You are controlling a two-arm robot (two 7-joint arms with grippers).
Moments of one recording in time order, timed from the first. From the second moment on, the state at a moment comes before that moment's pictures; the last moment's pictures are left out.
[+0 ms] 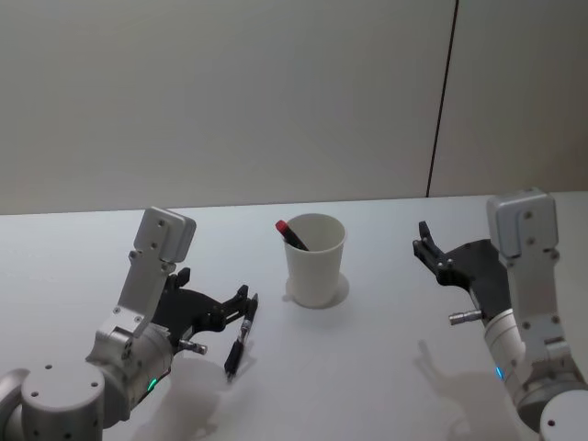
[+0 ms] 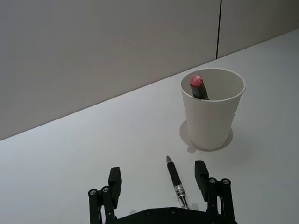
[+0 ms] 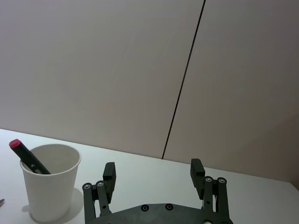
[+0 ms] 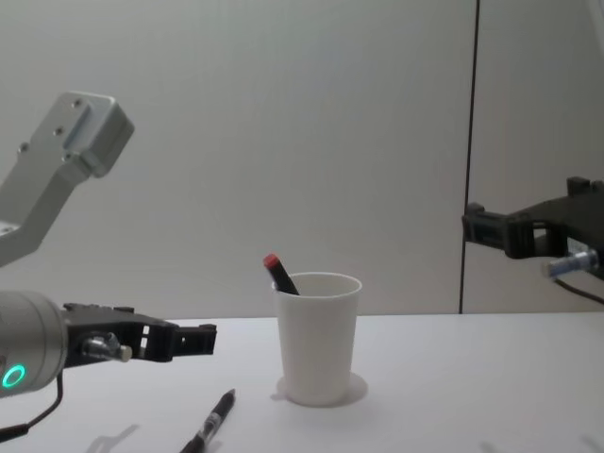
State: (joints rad) left arm -0.22 0.43 0.37 -1.63 -0.37 0.40 0.02; right arm 0.07 0.11 -0.32 -1.77 -0.12 0.21 -0.18
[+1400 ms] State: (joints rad) left arm -0.18 0.40 0.37 -1.69 -0.39 0.54 0.11; right arm 0.07 0.11 -0.32 -1.77 -0.12 0.21 -0.18
